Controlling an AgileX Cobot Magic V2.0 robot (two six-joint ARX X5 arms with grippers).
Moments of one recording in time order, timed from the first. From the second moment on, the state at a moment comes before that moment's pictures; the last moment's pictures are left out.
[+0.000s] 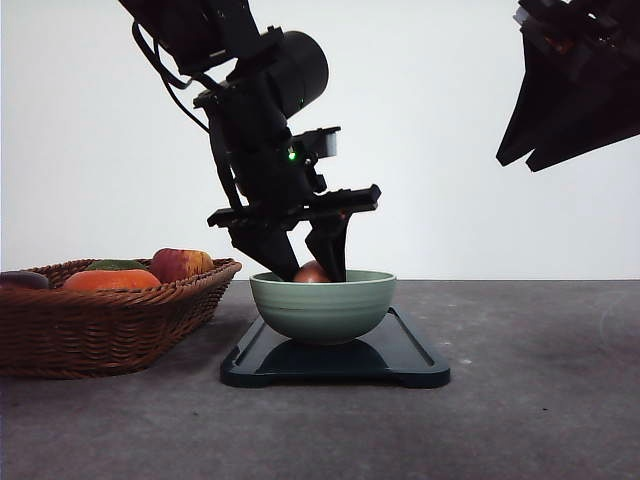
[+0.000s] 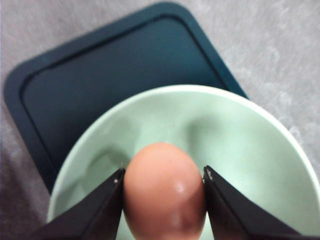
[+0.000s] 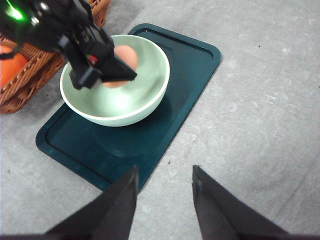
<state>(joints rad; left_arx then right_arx) -0.64 1.97 1.44 -0.38 -0.02 -0.12 0.46 0.98 0.71 -0.35 -0.13 0.05</state>
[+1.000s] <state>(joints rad) -0.67 2.01 1.63 -0.61 -0.02 -0.12 0.46 0.98 0.71 -0.38 -0.13 0.05</state>
